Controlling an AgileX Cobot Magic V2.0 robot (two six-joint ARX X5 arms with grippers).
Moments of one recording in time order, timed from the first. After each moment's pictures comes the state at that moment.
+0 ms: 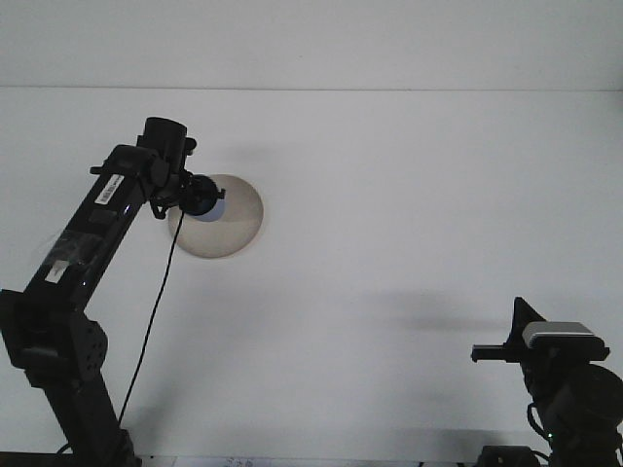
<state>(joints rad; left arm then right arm) -0.16 1.93 1.82 -0.88 -0.05 -0.03 -0.02 0.35 0.67 -0.59 -0.05 0.05</state>
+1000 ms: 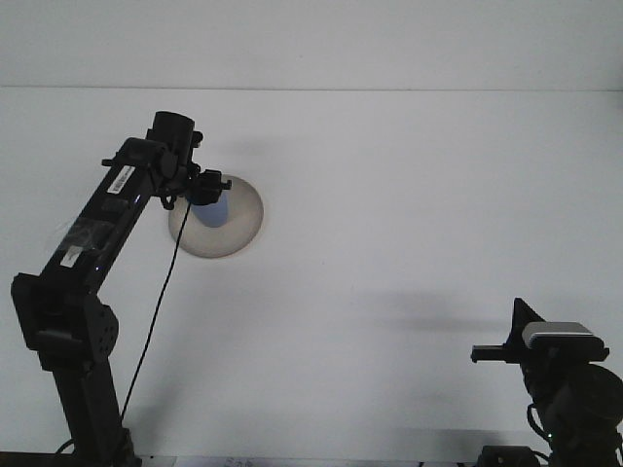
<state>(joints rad) -0.16 2.02 1.94 -0.87 -0.05 -0.04 -0.02 0.35 0.67 -0.60 -0.05 0.05</state>
